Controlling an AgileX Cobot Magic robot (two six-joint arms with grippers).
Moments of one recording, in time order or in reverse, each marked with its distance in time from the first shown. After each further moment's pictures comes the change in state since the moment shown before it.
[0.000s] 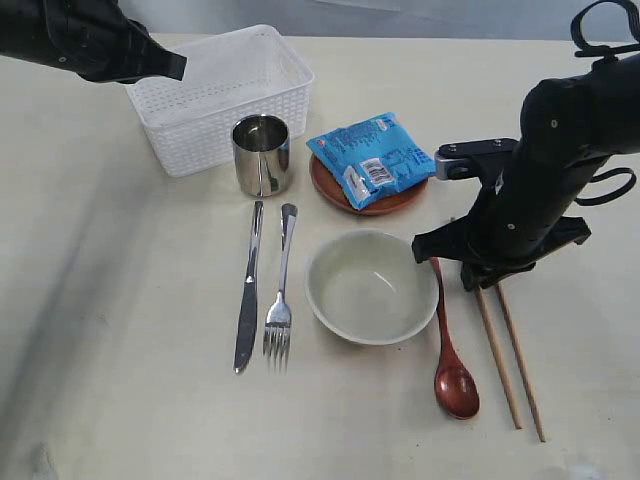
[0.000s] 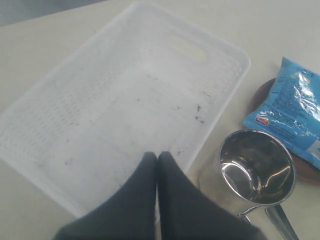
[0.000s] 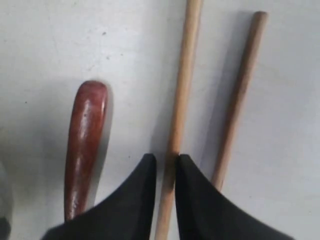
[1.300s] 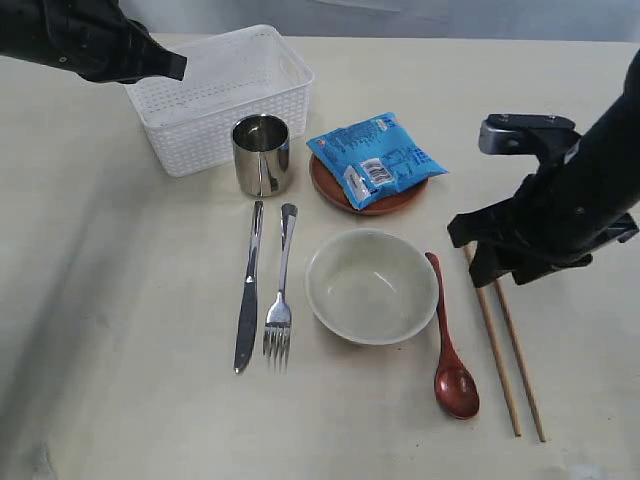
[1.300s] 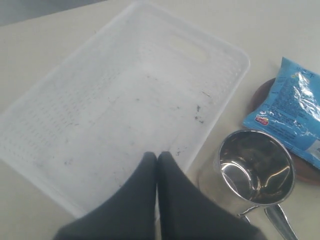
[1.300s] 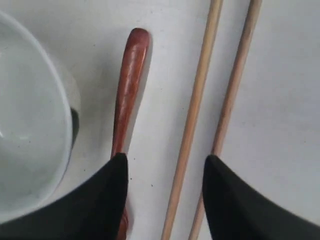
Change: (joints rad) left arm 0.000 0.000 0.000 0.000 0.000 0.000; right arm -0.112 -0.225 0.056 0.217 0.160 -0.258
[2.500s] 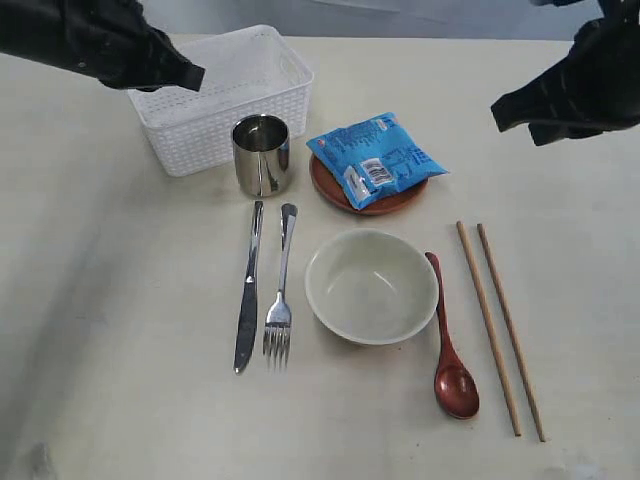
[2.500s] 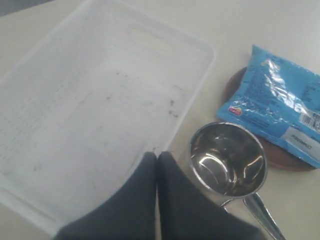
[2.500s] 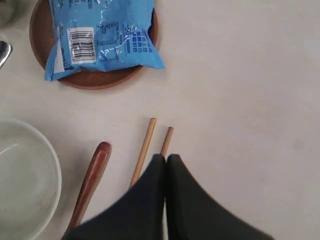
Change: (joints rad) left arm -0.030 0.017 -0.015 0.000 0.051 0.022; right arm 0.000 -0.188 -0.215 -0.246 0.020 0.022
